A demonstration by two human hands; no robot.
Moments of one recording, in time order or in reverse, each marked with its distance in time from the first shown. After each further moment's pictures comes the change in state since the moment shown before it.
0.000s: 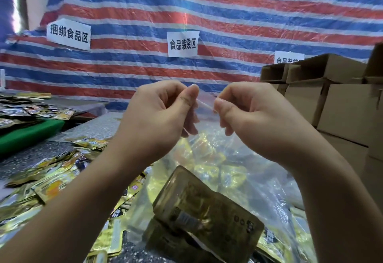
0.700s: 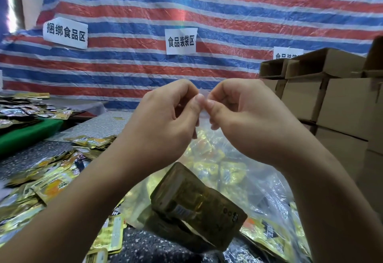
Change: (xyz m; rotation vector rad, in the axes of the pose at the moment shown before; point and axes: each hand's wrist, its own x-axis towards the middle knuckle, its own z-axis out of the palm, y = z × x) left_hand -0.006 0.002 0.002 0.241 -0.125 0.127; right_hand 0.000 0.000 0.011 -0.001 0.027 -0.025
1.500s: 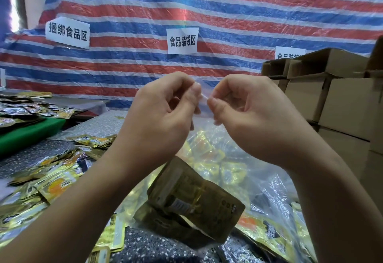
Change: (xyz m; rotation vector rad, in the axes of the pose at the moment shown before) left_hand 0.002 -0.005 0.000 -0.108 0.132 0.047; right_hand 0.001 0.003 -0.003 -0.033 0.038 -0.098
